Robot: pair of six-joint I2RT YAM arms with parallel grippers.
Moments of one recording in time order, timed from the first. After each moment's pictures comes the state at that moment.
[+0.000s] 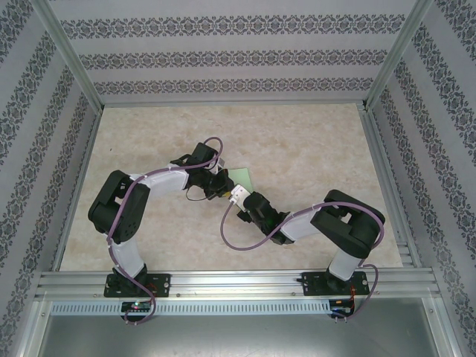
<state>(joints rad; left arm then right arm) -0.53 1.81 1.08 -0.29 0.61 -0.93 0.93 1.72 0.52 0.62 0.39 -0.26</state>
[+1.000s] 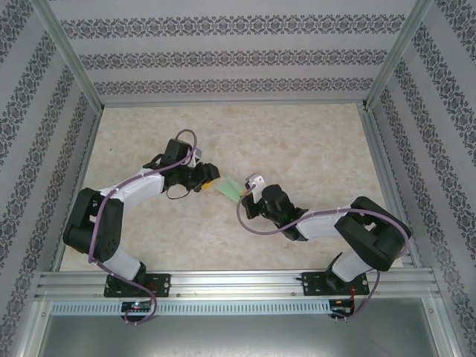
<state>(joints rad) -0.38 1.59 0.92 -0.22 0.59 -0.87 0.79 1.54 0.44 0.62 0.00 0.19</state>
